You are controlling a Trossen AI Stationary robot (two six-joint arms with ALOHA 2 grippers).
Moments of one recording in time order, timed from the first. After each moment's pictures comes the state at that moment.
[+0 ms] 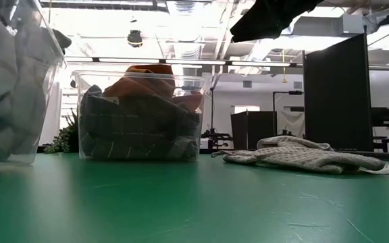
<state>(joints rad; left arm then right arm) -0.66 1.29 0.77 -0.82 -0.15 -0.18 0.12 1.25 0.91 -0.09 0.39 0.00</state>
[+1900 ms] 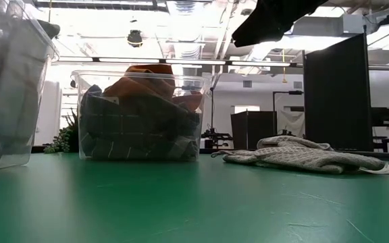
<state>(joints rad) -0.77 1.38 1.23 -1.14 -0.31 -0.08 0.11 1.25 0.91 -0.12 0.39 0.03</state>
